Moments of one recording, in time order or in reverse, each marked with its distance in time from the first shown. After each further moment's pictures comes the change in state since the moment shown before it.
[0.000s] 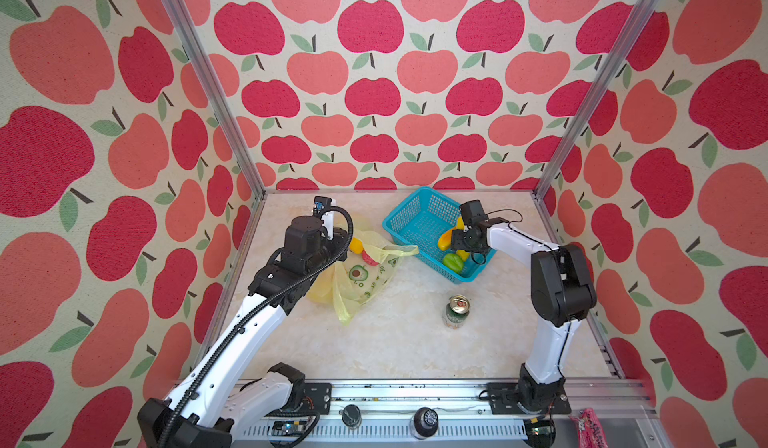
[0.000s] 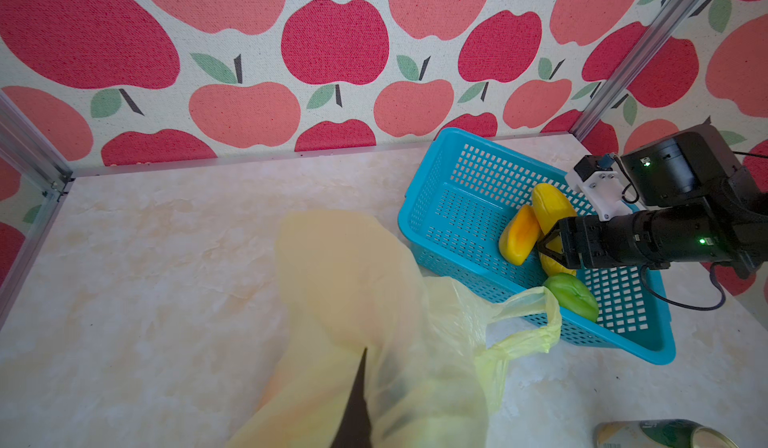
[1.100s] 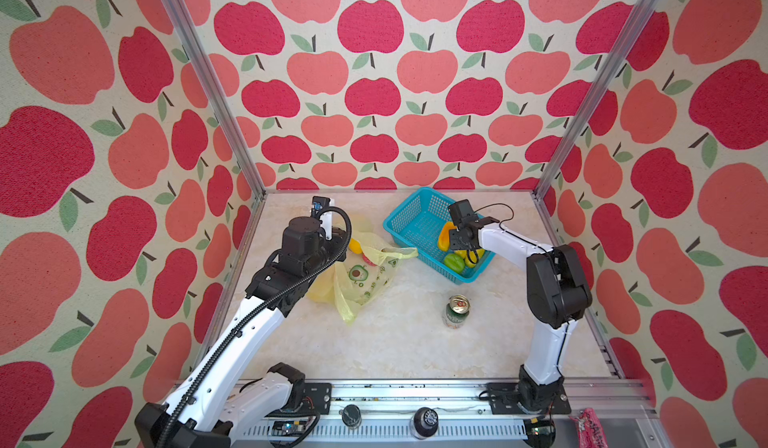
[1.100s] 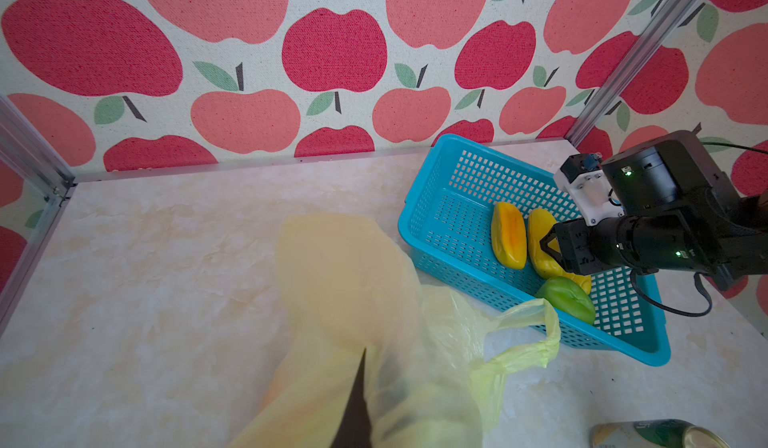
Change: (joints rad) left arm 0.000 -0.017 0.000 0.000 0.001 0.000; right arm 0.085 0.000 0.030 -0.011 0.186 -0.080
